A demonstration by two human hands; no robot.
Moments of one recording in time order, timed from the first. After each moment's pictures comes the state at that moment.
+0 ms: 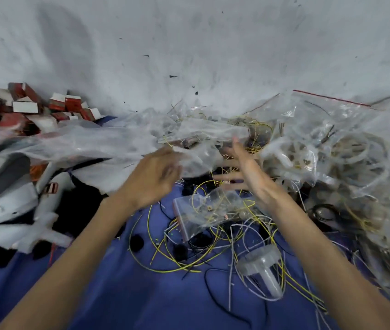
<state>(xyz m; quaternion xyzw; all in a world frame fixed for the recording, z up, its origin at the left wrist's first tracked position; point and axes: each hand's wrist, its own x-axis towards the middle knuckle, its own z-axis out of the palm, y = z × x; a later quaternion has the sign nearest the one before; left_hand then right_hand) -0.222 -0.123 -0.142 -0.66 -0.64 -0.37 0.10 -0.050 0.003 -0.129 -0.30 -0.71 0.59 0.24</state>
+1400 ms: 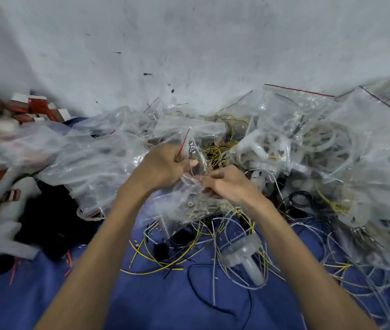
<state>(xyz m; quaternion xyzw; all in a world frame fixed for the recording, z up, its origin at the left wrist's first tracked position) -0.182 -0.081 -0.131 -0.57 -0.74 -0.34 -0.08 -0.039 0.004 -0.165 -0.35 -0.79 0.46 0.21</state>
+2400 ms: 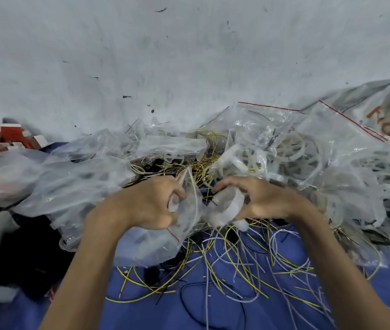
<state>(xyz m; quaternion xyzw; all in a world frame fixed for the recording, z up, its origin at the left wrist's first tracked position) -0.166 -0.113 -0.106 -0.73 -0.66 -0.14 -0.08 0.042 0.008 -0.119 -0.26 -0.91 0.31 0.12</state>
